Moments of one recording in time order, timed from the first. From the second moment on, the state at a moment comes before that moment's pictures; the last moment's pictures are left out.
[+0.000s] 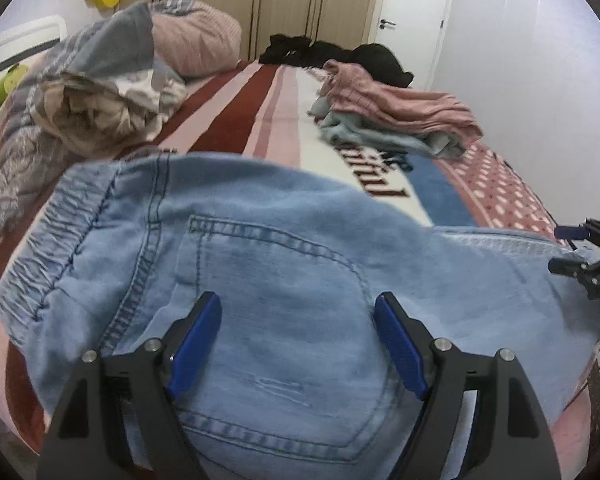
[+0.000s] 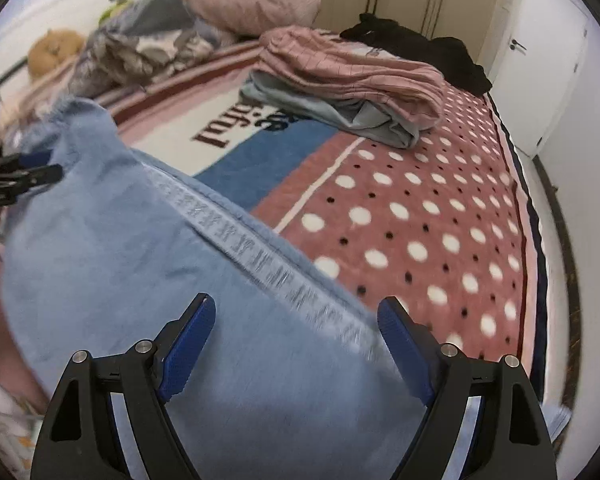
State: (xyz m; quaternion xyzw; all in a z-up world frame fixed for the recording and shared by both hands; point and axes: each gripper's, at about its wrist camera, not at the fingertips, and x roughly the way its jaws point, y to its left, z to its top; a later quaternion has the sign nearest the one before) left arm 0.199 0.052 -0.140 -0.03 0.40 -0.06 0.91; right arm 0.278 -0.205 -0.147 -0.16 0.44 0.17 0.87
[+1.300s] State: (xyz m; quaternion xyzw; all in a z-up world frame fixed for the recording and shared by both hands) left arm 0.155 0.120 -0.111 -0.09 0.36 -0.08 0.93; right arm 0.290 -0.146 -0.135 -0.14 0.45 0.24 0.85
